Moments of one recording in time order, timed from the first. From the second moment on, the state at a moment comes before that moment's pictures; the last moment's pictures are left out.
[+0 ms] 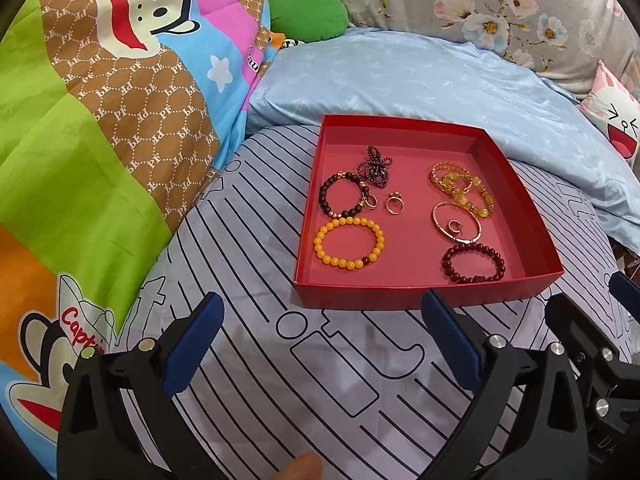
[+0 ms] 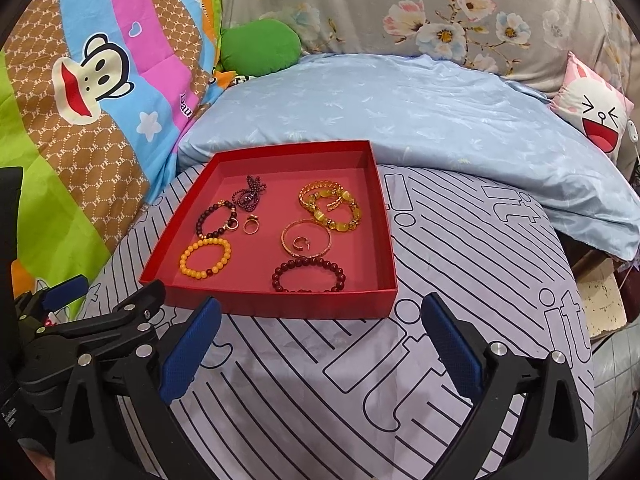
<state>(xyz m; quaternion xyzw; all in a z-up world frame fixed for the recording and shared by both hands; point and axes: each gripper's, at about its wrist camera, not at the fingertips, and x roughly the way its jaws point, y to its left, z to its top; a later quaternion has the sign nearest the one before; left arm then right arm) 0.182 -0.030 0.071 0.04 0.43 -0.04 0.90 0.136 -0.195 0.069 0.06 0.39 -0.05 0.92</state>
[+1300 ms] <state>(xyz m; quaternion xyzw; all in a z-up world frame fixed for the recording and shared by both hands) 0.189 -0.033 0.071 0.05 0.43 -0.04 0.90 0.142 -0.197 0.068 0.05 0.40 -0.05 0.91</state>
